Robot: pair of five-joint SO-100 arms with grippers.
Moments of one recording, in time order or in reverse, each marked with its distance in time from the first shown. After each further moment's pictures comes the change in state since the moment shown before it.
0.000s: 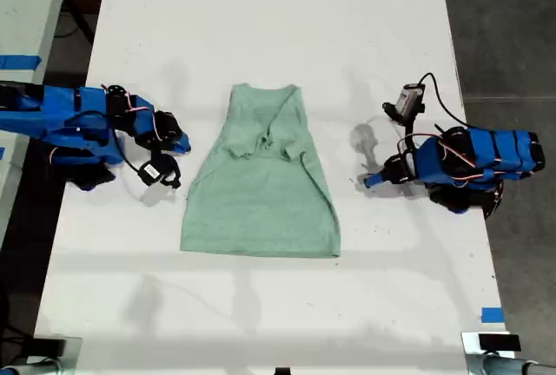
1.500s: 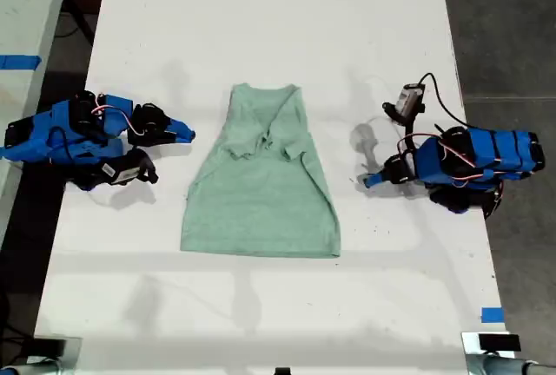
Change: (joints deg) arm 0 2.2 53.3 17.4 12.4 -2.5; arm 1 0.1 0.0 0.0 0.0 0.0
